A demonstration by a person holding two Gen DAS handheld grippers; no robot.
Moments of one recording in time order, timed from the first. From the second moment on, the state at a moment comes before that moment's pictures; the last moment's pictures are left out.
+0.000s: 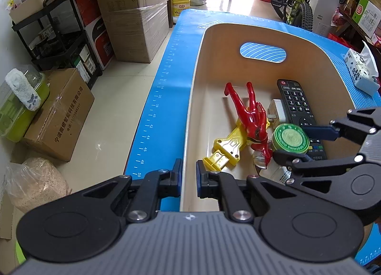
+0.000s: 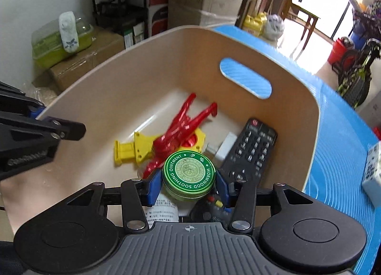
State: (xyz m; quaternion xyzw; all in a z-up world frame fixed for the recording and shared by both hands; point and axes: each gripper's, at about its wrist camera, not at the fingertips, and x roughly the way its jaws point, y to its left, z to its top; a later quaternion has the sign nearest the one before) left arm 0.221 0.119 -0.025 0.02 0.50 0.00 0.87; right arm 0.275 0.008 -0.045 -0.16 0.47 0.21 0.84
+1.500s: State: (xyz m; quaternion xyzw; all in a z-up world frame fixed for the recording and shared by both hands) left arm 0.122 0.051 0.076 0.06 0.40 0.01 0.91; right arm 0.149 -0.124 0.071 -0.01 0.36 0.13 0.92
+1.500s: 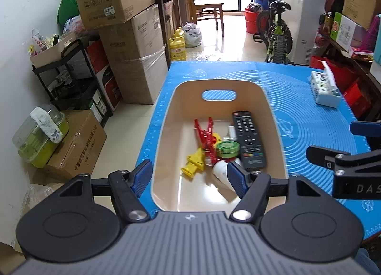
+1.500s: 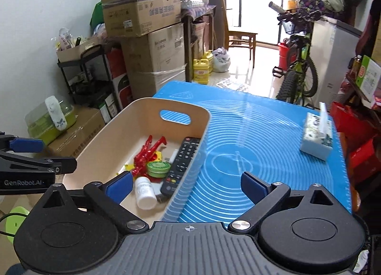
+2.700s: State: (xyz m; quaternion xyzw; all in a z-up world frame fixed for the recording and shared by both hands) left arm 0.016 -0.043 0.051 0.08 0.39 -0.02 0.92; right arm -0.002 -0.225 0.044 0.02 0.33 0.06 0.94
